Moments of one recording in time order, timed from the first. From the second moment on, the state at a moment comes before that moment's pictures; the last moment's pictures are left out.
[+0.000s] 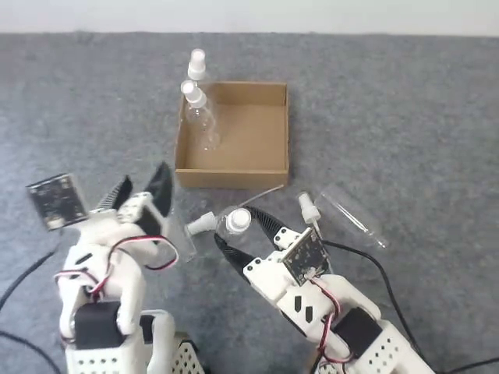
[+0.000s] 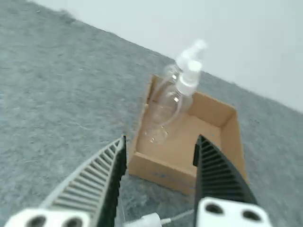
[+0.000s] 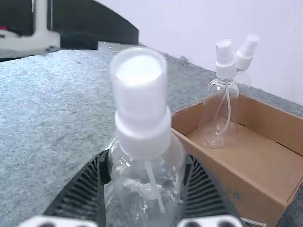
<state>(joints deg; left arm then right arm) -10.5 -89.0 66.6 60.6 26.1 -49.6 -103.0 94.7 29.0 0.0</state>
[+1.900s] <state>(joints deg) -19.3 -88.6 67.4 54.7 32.0 -42.8 -15.1 48.9 -12.1 0.2</state>
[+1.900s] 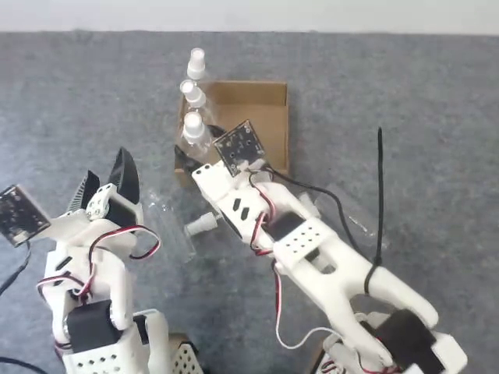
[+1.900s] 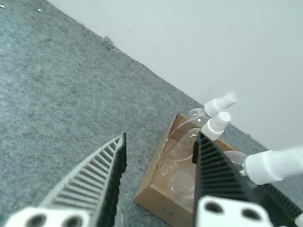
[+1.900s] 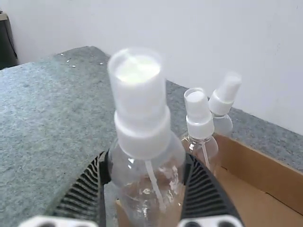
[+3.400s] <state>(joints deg) -19.3 -88.6 67.4 54.7 32.0 -41.6 1.8 40.2 -12.9 0.4</state>
